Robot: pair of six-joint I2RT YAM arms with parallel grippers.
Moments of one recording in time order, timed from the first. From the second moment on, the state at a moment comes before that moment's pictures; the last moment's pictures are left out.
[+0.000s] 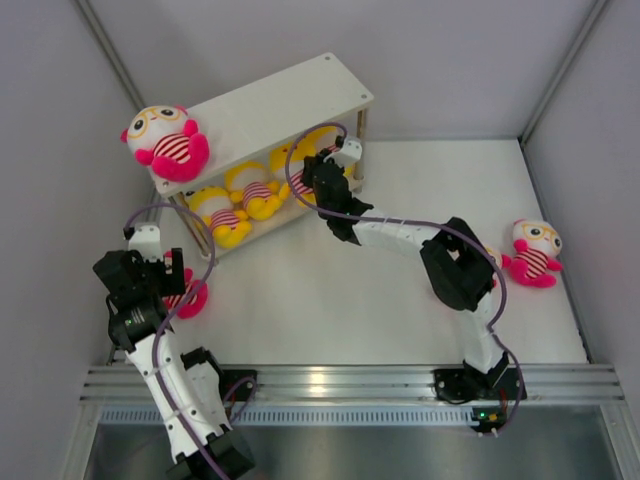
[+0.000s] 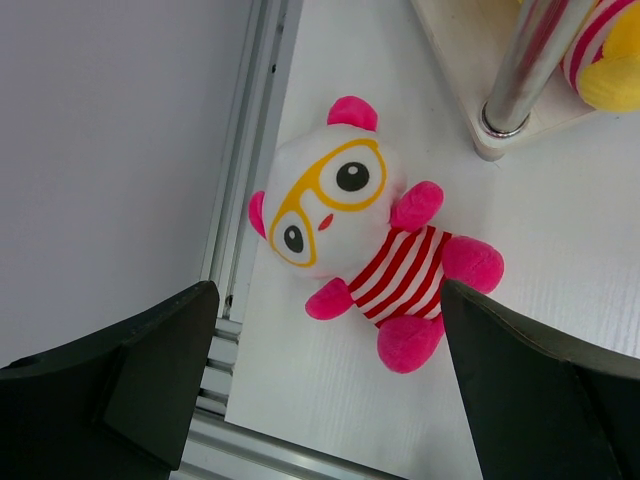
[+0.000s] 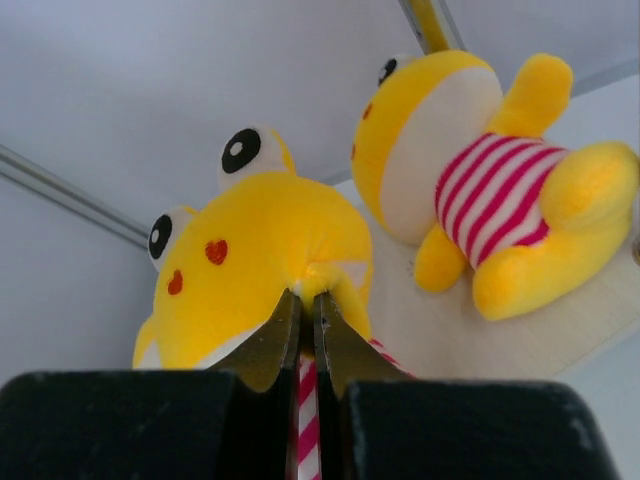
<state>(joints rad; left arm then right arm) 0.58 0.61 0.77 -0.73 0.19 0.40 0.82 2.05 1.51 0.47 0.64 0.65</state>
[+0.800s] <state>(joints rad) 0.57 0.61 0.77 -0.73 0.19 0.41 0.82 2.09 1.46 0.61 0.50 0.48</state>
